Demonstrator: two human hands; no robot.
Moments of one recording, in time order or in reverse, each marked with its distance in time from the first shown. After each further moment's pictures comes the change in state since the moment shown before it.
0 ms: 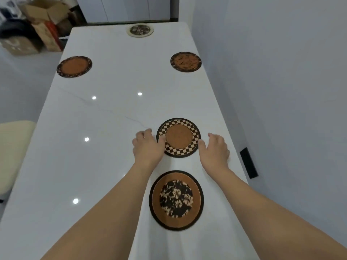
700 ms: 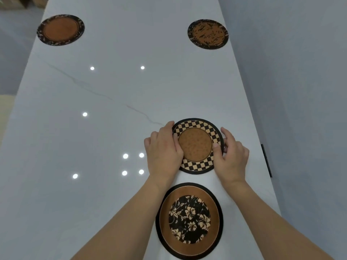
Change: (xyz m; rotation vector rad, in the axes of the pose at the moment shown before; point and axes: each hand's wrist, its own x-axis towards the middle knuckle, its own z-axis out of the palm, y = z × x) left_hand 0.035 -0.016 0.052 0.080 0.265 0.243; right_hand 0.041 0.012 0.049 0.033 0.147 -0.183
